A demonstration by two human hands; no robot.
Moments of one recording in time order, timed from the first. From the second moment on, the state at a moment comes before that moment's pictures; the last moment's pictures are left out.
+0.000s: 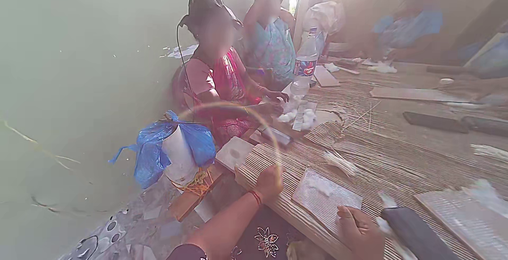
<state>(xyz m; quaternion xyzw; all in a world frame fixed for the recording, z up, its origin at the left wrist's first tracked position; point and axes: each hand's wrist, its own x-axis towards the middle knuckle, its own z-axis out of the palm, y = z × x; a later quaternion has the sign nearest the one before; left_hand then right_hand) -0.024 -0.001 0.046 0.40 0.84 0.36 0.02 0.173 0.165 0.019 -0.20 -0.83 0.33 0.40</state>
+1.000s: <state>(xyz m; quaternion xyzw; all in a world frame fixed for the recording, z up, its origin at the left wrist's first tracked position) -0.026 -0.001 0.036 0.41 0.83 0.38 -0.03 0.173 0.166 0.020 -0.20 -0.83 0.35 0.39</state>
